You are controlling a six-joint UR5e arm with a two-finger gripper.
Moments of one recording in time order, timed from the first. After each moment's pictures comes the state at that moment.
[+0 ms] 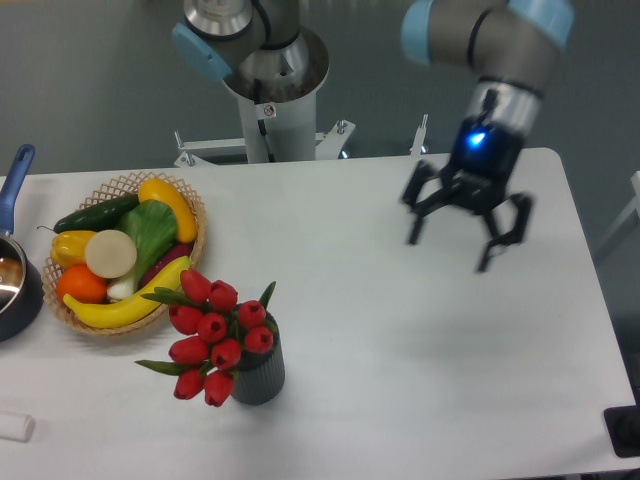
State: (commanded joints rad) arm 2.93 -1.72 -1.67 -0.83 0.97 1.47
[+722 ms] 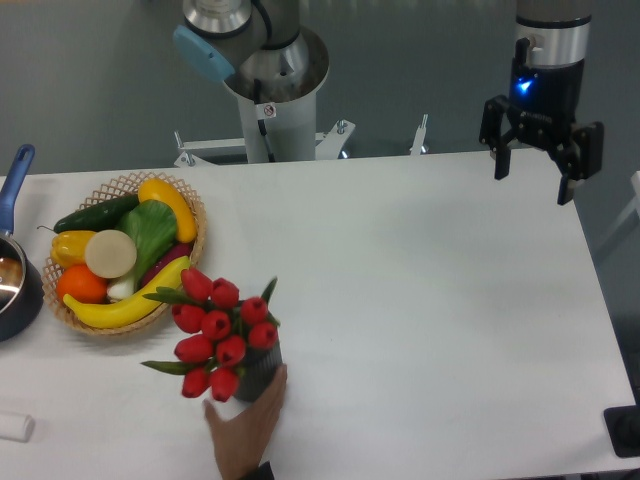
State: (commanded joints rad) arm 2.92 -1.66 -1.63 -1.06 1.27 1.81
